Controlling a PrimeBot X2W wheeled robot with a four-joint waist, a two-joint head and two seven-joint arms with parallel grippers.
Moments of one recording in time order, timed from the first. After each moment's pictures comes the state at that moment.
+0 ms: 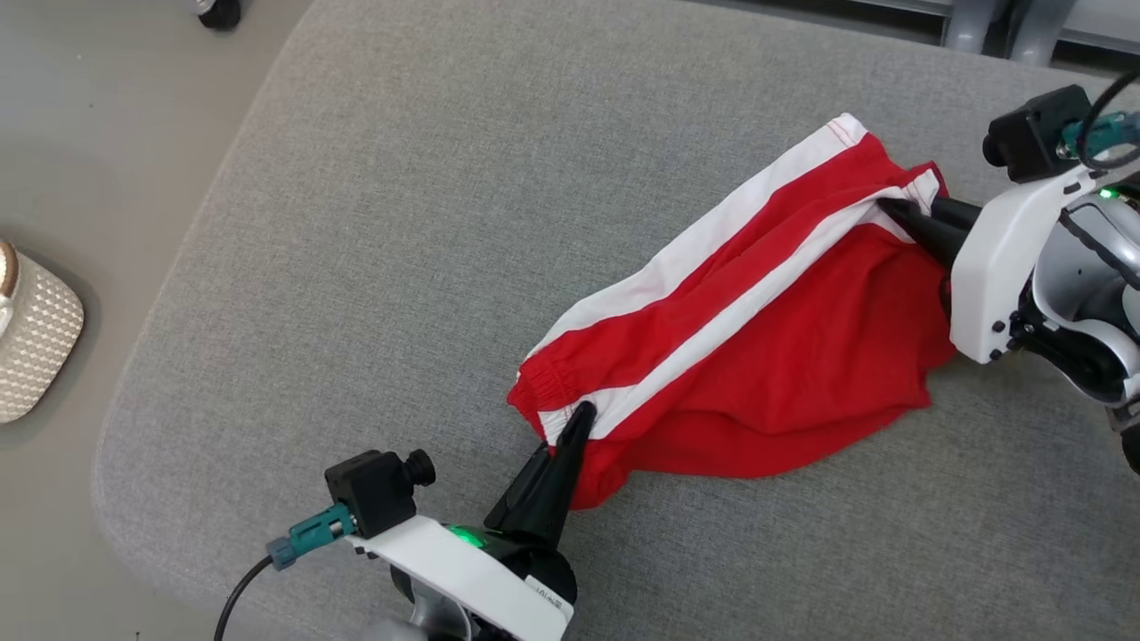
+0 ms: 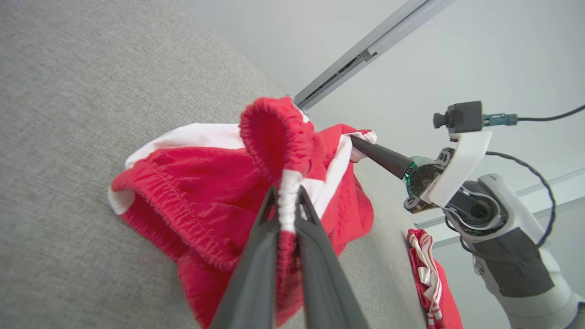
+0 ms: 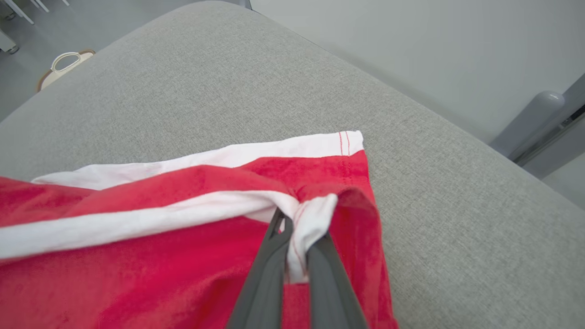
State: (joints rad) left arm -0.10 0.07 -0.53 -0.09 -0.99 -0.02 -0.02; right arm -0.81 -0.59 0.66 0.26 0.76 0.13 0.45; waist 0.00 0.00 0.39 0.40
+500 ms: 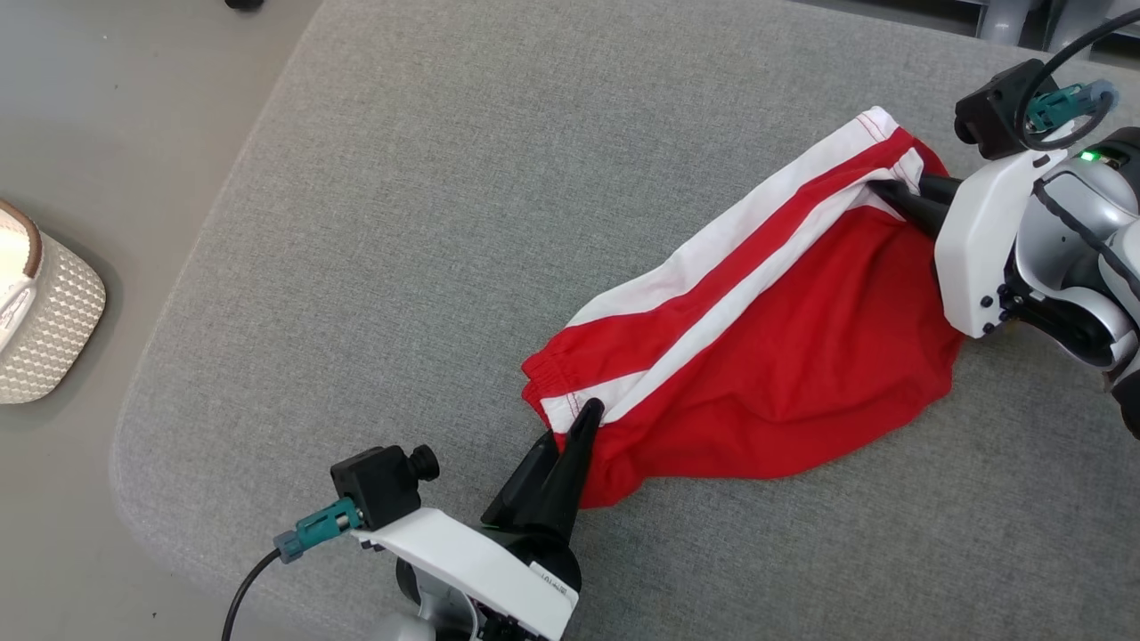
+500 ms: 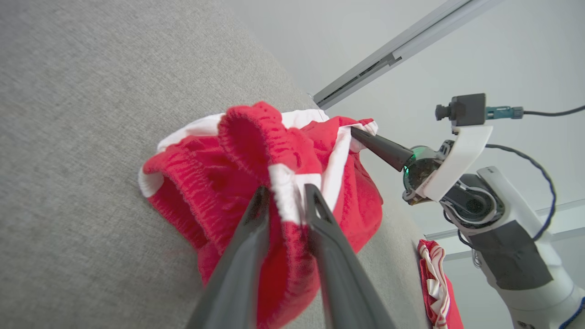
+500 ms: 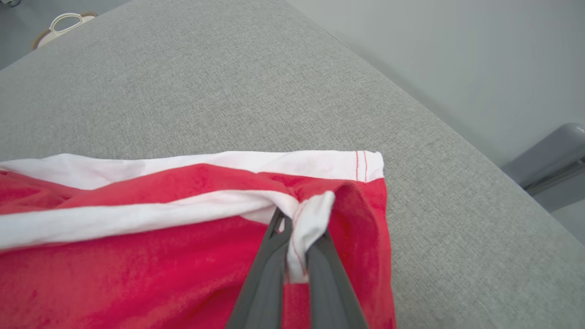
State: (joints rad) left arm -0.11 0.06 -0.54 -0.07 -1.03 0.03 -0.02; right arm -0.97 -0.58 0.84 0.41 0.77 0.13 0.39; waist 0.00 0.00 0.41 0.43
